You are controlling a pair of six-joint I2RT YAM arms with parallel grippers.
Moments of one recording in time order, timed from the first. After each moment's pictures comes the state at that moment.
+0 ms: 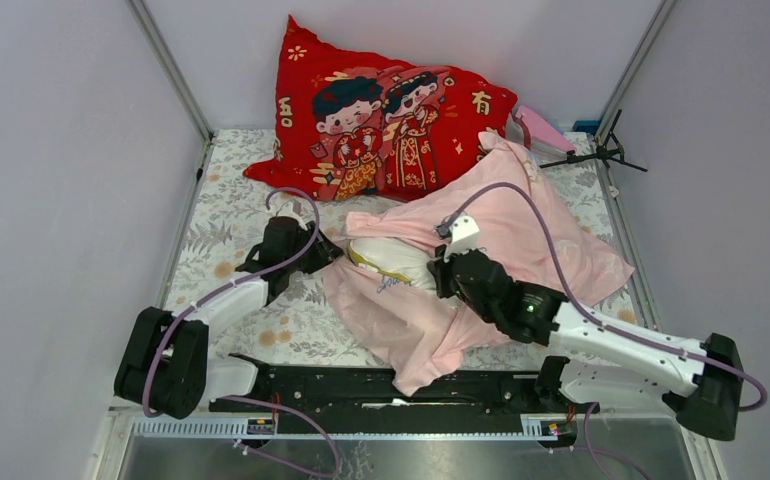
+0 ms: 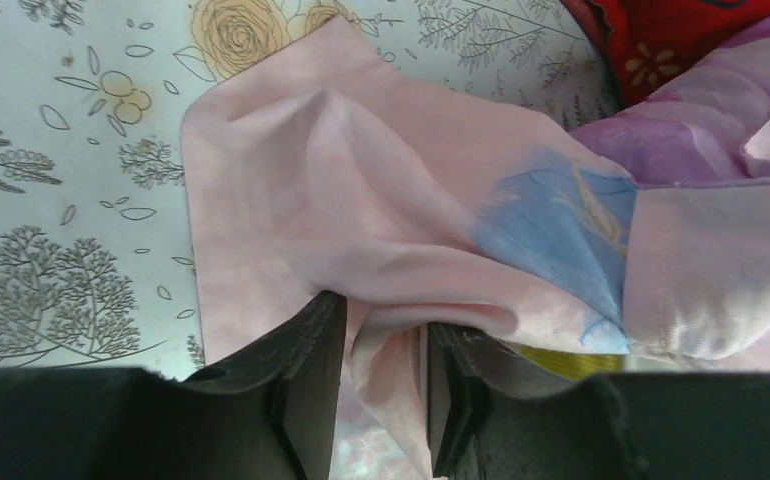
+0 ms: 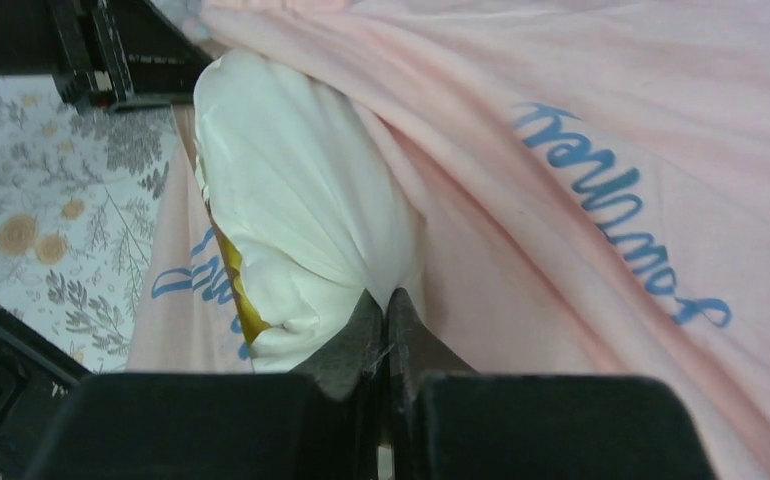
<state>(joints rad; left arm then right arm) -0.31 1.25 0.54 0.07 0.12 -0.74 1.06 1.03 0.77 -0.24 0.46 0.34</state>
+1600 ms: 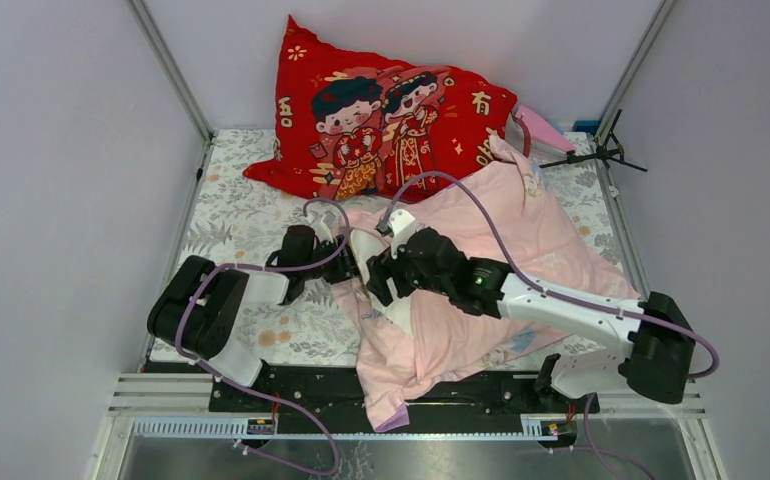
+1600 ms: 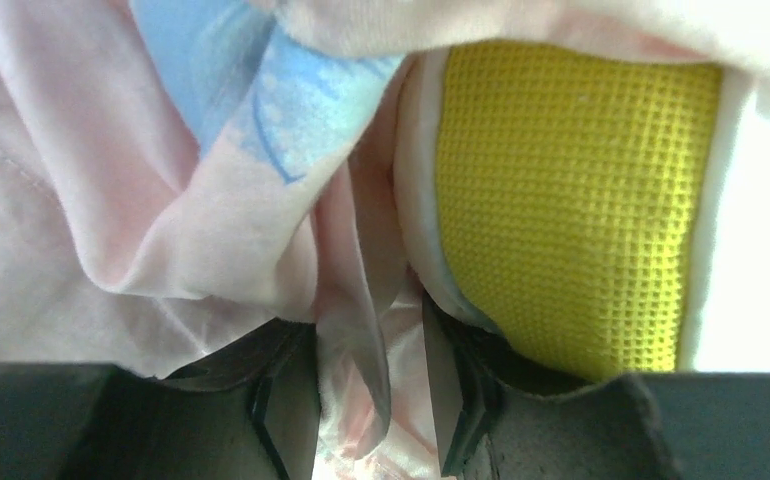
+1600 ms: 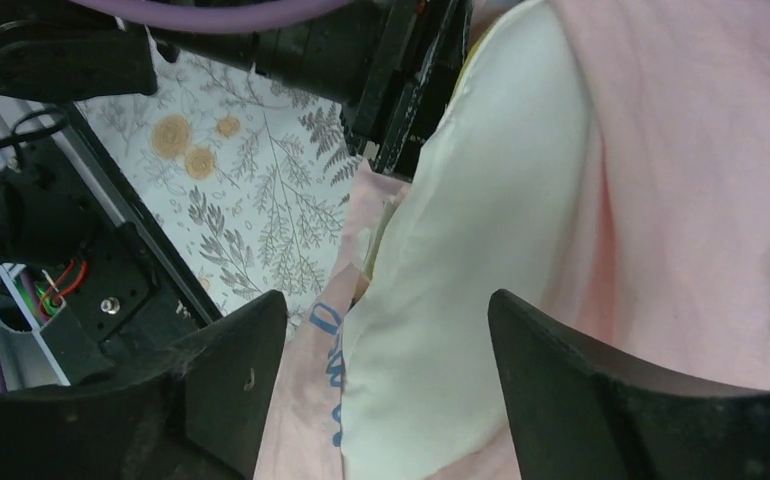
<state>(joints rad) -0.36 1.57 0.47 0.50 0.51 -0.73 1.05 1.30 0.95 -0.16 0.08 0.28</state>
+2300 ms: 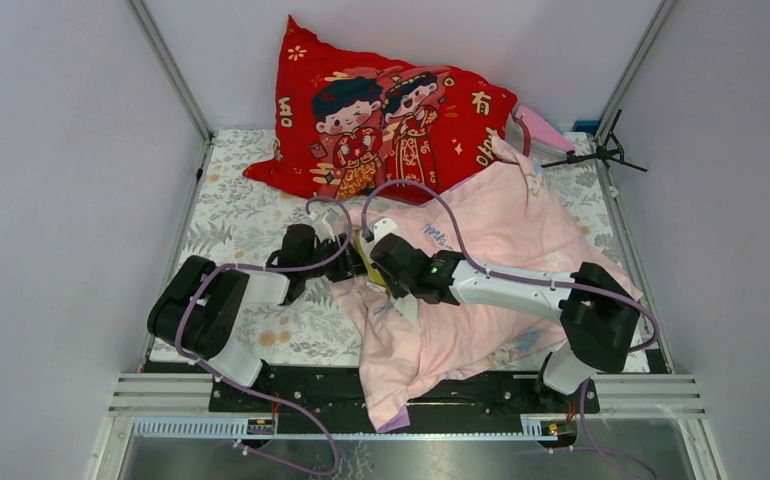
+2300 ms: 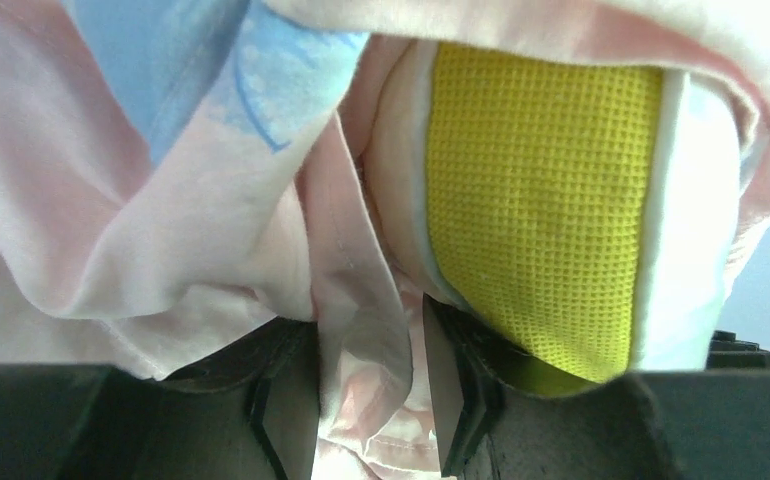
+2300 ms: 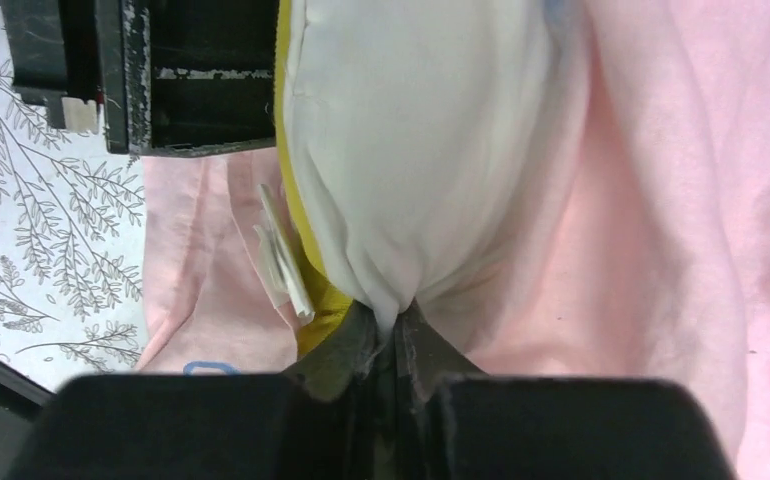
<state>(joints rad) -0.36 1.57 0.47 0.55 0.56 -0.72 1.05 1.62 1.09 -0.38 0.31 0.30</state>
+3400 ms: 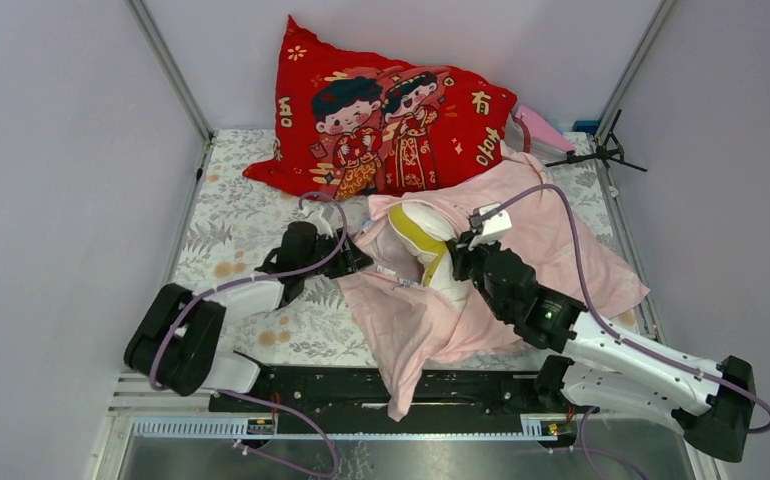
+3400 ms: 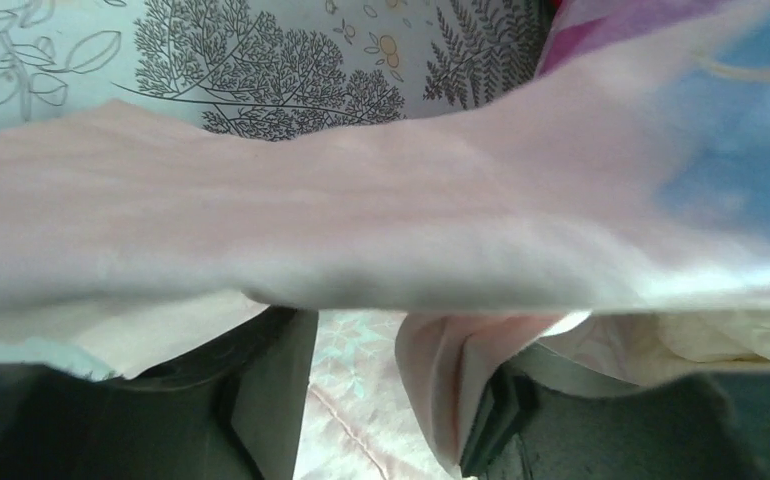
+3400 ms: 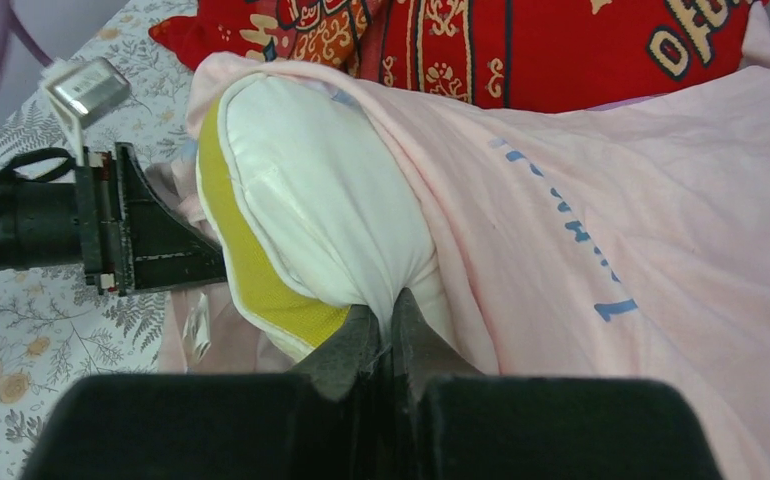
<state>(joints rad) -0.41 1.42 0.50 0.36 0.35 -0.71 0.98 0.84 0.67 -0.05 0.59 0.24</state>
